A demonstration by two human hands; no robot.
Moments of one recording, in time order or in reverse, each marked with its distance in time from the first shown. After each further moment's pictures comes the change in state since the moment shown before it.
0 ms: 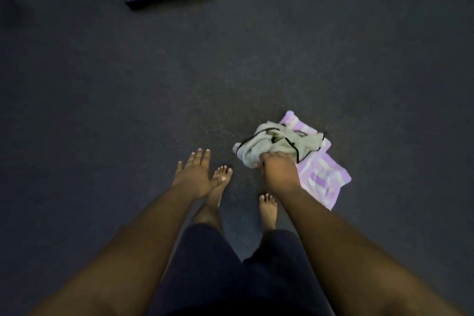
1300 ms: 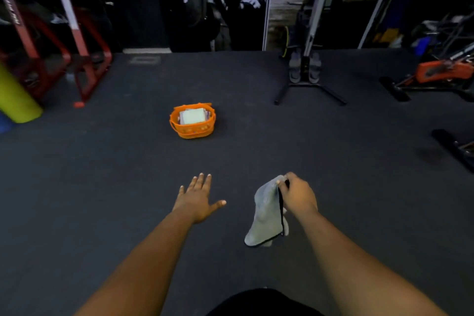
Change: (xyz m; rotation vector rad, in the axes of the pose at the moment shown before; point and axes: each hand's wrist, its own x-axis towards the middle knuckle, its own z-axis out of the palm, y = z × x) left_hand -0.712 -0.363 0.498 -1.136 0.640 -1.126; right_hand -0.566 -0.617 0.221 -0.331 -0.288 -1.255
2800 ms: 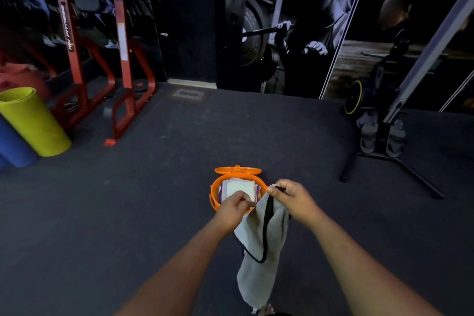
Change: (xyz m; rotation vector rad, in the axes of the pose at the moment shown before) left_hand 0.557 -0.273 -0.332 -1.031 0.243 0.065; right_hand 0.584 -0.490 0.139 0.638 -0.380 -0.438
